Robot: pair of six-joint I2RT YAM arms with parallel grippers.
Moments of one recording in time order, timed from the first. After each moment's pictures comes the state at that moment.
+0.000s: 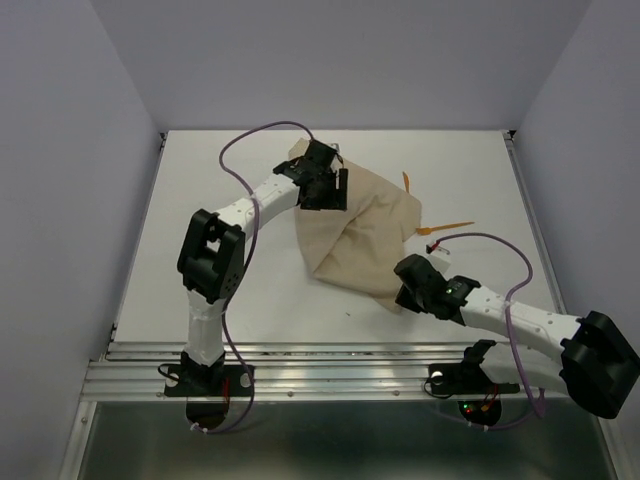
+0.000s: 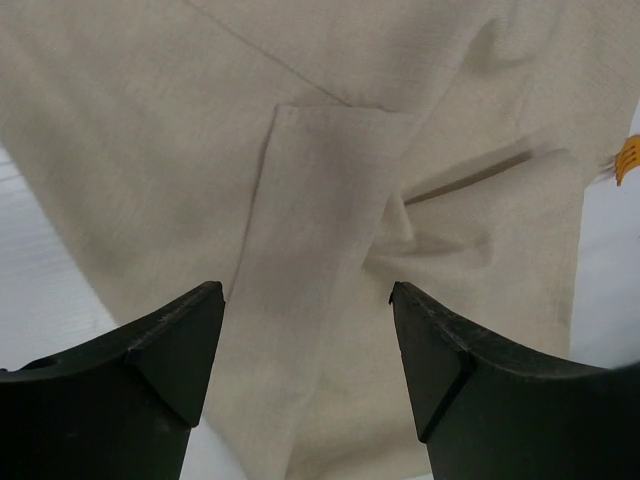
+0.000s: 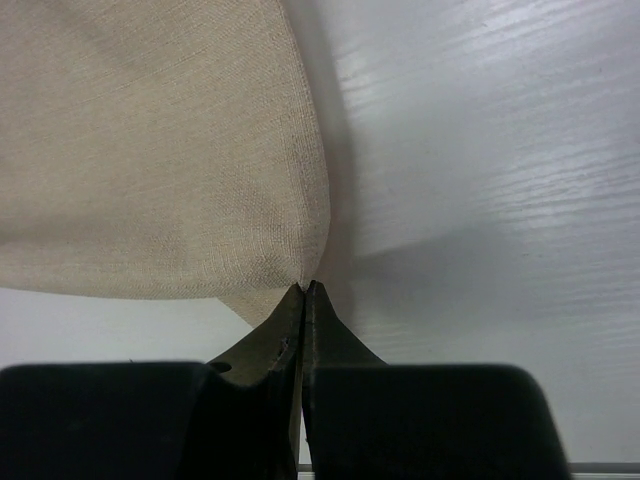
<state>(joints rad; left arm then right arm) -0.56 1.97 1.64 -0.57 0.02 -0.45 0.77 1.11 0.52 -0.43 0.37 1.10</state>
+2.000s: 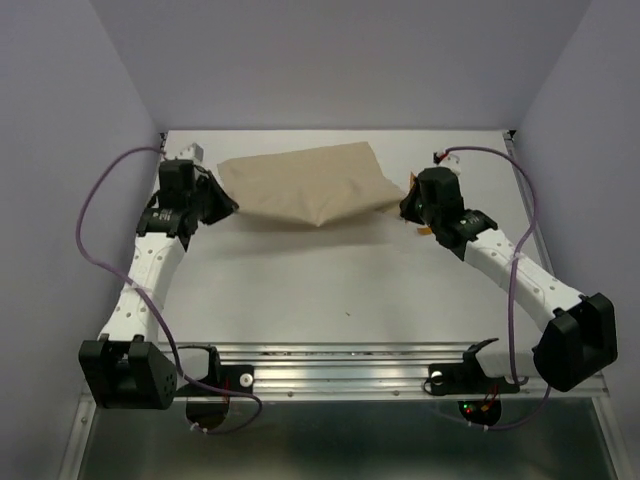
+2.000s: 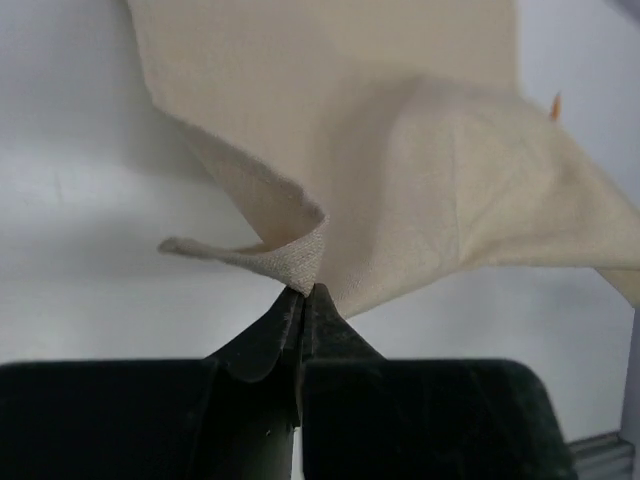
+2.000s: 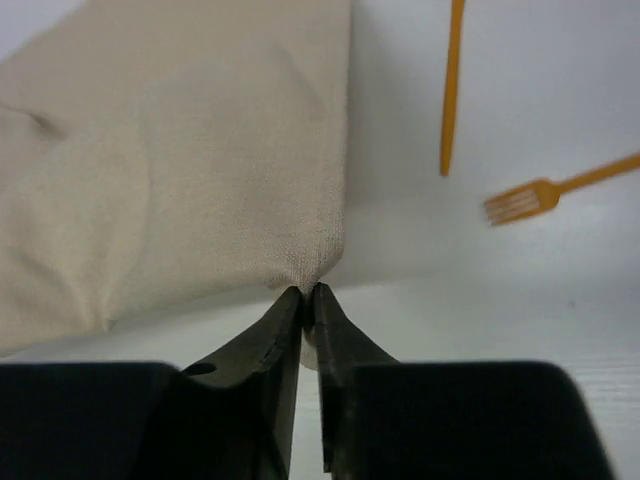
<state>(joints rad) -0.05 1.22 1.23 -0.59 0.20 -0.49 0.45 1.30 1.09 -0.27 0.31 0.61</state>
